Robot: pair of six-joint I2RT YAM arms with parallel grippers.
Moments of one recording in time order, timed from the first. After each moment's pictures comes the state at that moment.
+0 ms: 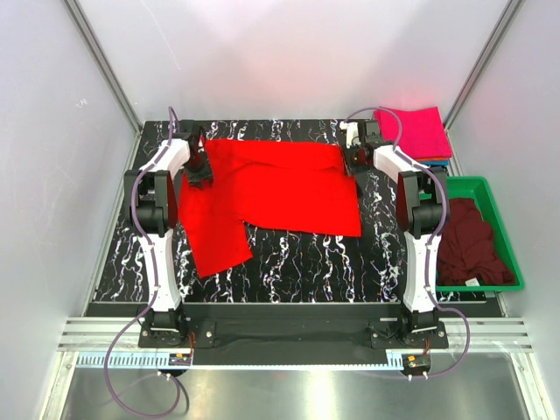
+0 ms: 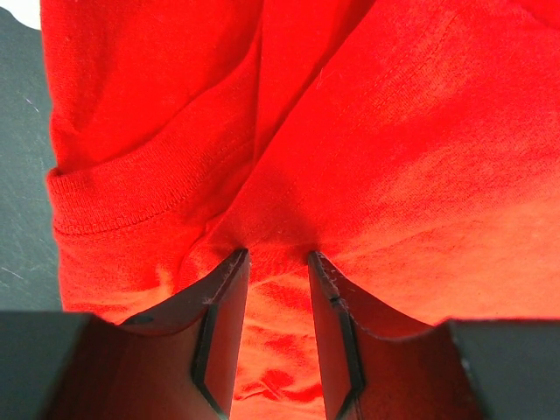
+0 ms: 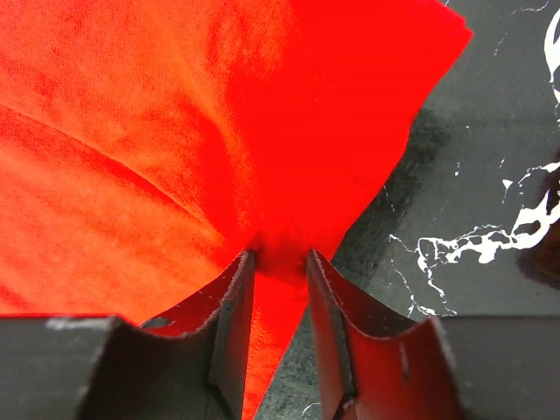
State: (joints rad) left arm -0.02 2.26 1.84 -0.82 0.00 -0.34; right arm 0.16 2.26 1.73 -0.39 -0.15 -0.18
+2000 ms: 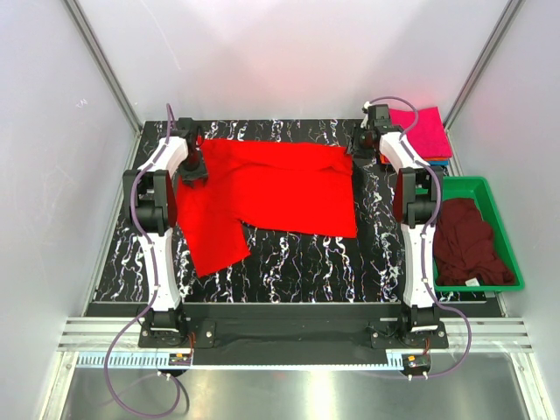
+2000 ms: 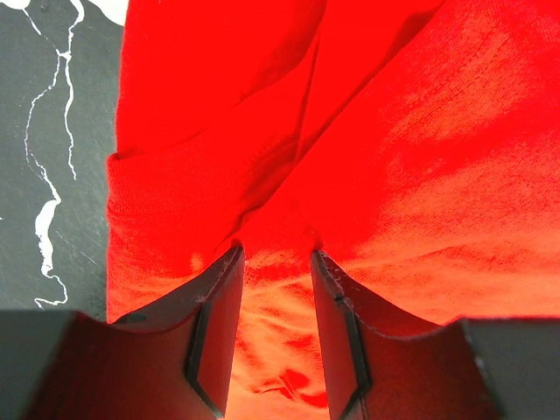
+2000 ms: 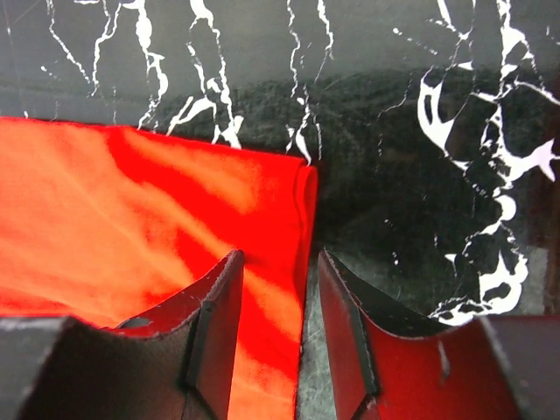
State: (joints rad) left arm -0.01 2.28 1.89 -0.87 -0.11 -0.33; right arm 0.09 2.49 2.15 -0.52 -0.19 0.28
